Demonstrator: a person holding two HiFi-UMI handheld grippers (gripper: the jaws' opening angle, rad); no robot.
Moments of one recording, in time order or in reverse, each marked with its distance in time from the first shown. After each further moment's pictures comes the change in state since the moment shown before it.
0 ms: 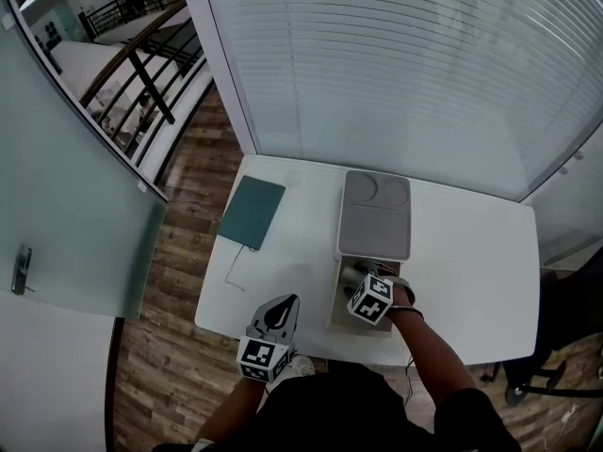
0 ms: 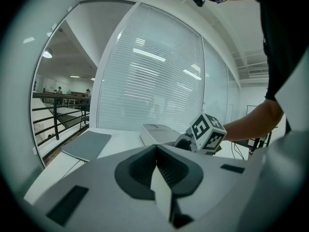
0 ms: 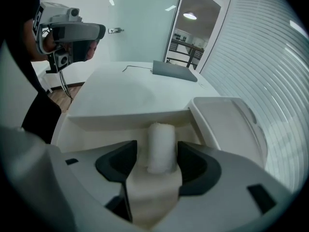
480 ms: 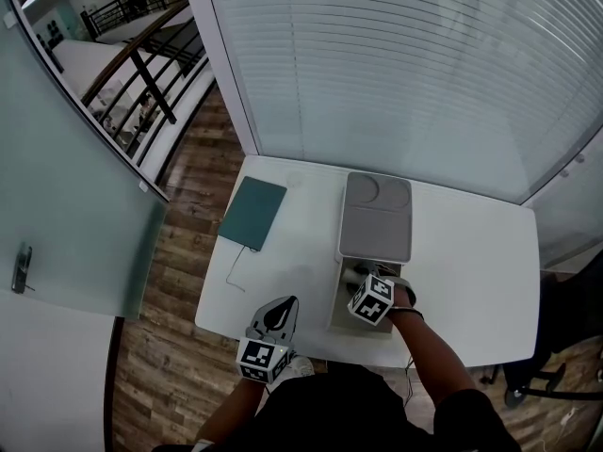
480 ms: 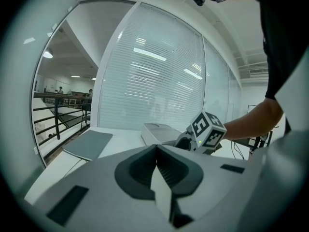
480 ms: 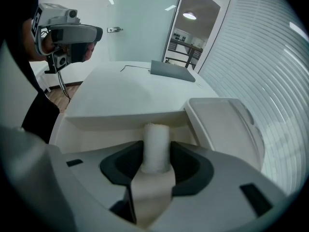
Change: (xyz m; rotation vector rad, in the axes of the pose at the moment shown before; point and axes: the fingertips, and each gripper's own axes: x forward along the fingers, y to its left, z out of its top) left arm -0.002 0.004 -0.006 -0.008 0.010 0.011; right arm -0.001 -0.005 0.001 -0.002 0.005 -0.019
